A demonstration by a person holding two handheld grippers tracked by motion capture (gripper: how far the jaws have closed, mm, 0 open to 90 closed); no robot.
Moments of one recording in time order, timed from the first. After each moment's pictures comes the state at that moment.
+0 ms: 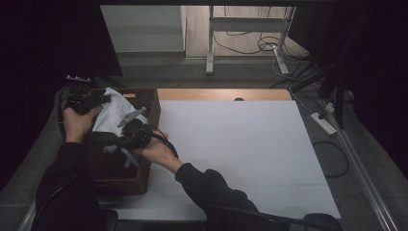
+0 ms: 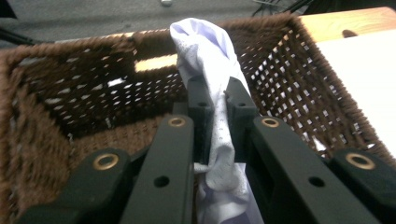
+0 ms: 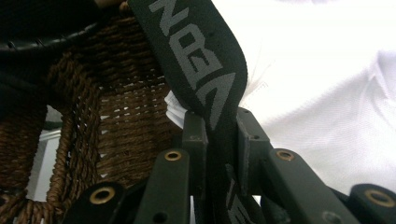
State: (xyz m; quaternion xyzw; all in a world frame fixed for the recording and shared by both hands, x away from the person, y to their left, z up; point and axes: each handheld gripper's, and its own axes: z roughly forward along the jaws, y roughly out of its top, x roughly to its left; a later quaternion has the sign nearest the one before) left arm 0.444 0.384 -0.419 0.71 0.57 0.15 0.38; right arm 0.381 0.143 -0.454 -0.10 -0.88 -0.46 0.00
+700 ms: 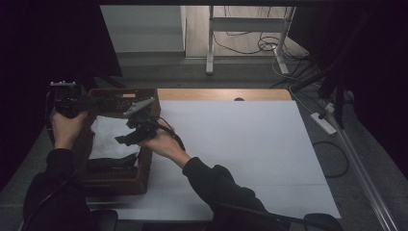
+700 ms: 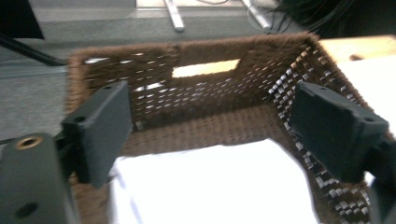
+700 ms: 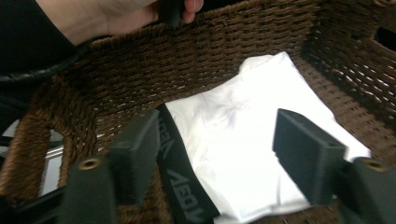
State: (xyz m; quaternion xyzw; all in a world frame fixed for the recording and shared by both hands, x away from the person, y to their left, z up) left arm 0.427 0.405 -0.426 0.67 0.58 0.19 0.42; right arm 0.395 0.122 -0.427 -0.13 -0.87 -0.48 0.00
